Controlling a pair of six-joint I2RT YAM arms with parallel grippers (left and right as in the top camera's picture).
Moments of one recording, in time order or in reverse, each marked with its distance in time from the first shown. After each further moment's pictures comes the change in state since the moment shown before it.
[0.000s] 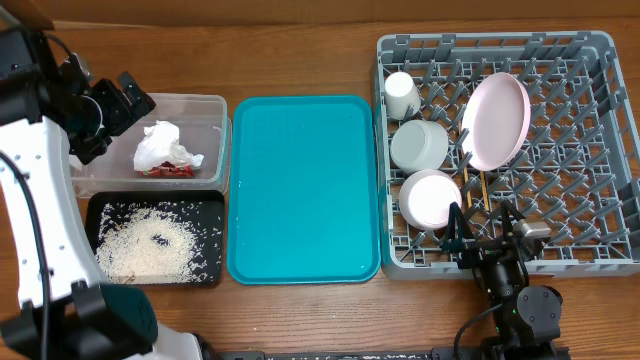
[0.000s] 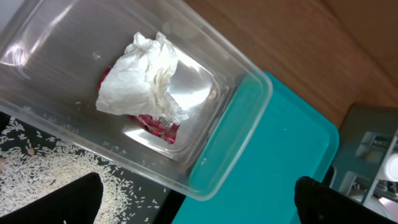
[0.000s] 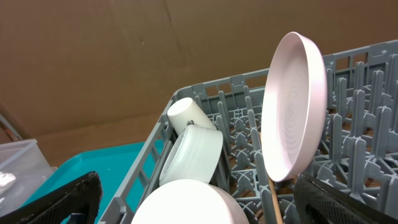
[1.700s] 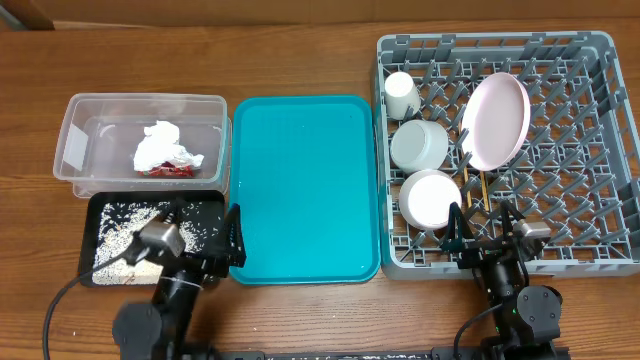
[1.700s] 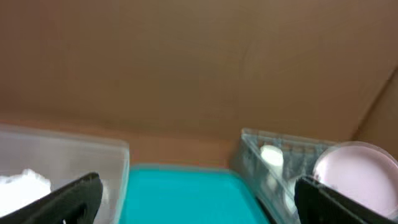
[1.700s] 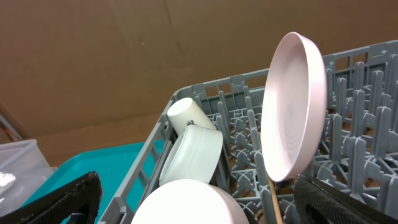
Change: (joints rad) left arm -0.308 -1.587 -1.563 1.188 0.007 -0.005; right arm 0.000 0.000 0.000 -0.001 0.000 0.000
